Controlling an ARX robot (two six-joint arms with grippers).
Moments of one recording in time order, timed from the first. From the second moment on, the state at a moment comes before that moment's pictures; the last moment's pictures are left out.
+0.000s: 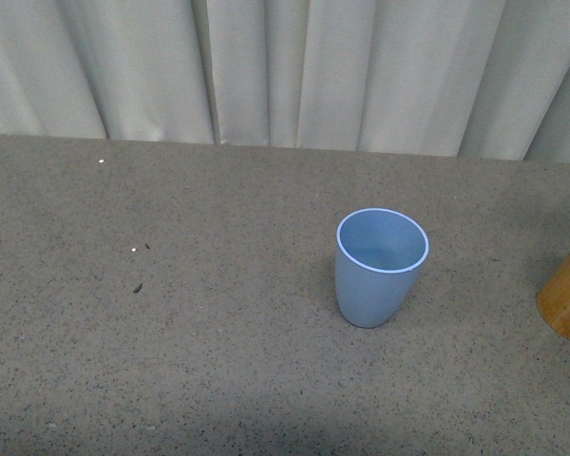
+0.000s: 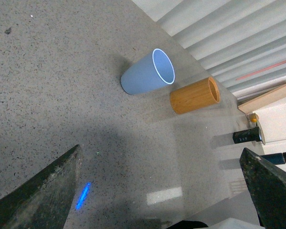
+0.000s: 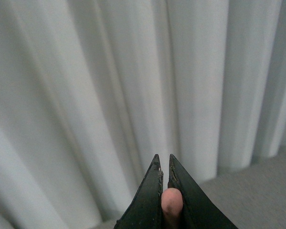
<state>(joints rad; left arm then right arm) 0.17 0.26 0.13 -0.32 0.76 -0.53 -0.15 1.41 0.89 0.54 0.16 0.17</state>
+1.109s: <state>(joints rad) 0.17 0.26 0.13 -0.32 0.76 -0.53 0.36 1.66 0.76 0.77 0.32 0.37</state>
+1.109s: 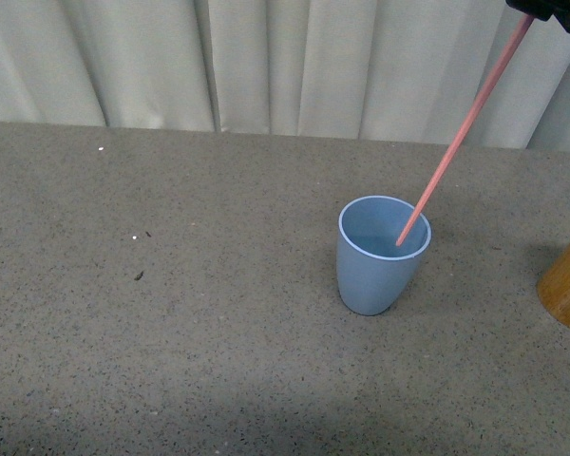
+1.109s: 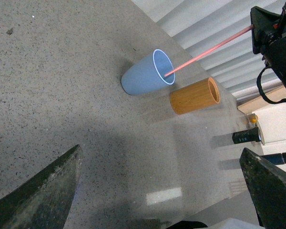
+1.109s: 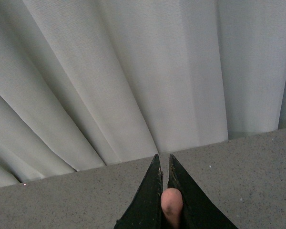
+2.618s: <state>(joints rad) 0.17 0.26 0.13 -0.32 0.76 -0.53 0.00 0.01 0.01 0.00 0.00 0.00</state>
